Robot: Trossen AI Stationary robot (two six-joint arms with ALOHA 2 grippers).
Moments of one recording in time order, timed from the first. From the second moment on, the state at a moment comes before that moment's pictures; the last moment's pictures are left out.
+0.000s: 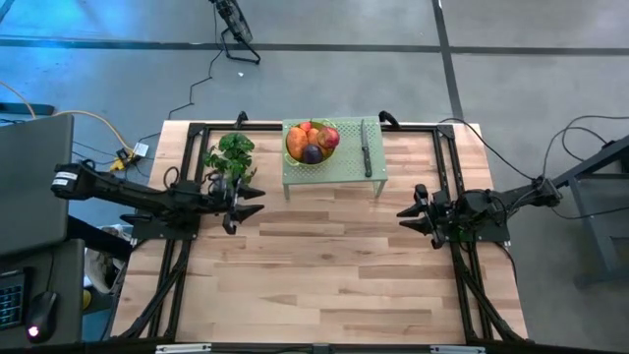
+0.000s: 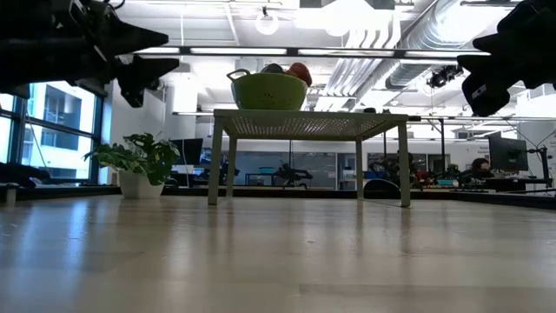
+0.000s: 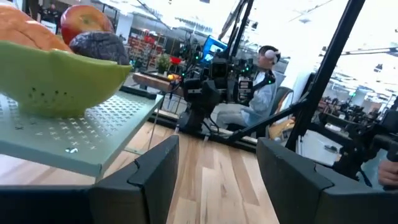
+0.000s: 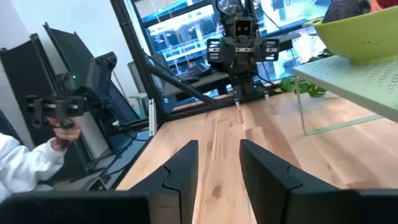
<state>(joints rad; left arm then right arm) -0.05 0.79 0.02 0.96 -0.10 -0.29 0.27 0.01 0.01 0.05 0.13 0.31</state>
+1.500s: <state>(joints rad) -0.05 0.03 0.08 -0.13 -0.15 -0.24 0.27 0.01 0.01 0.04 0.15 0.28</state>
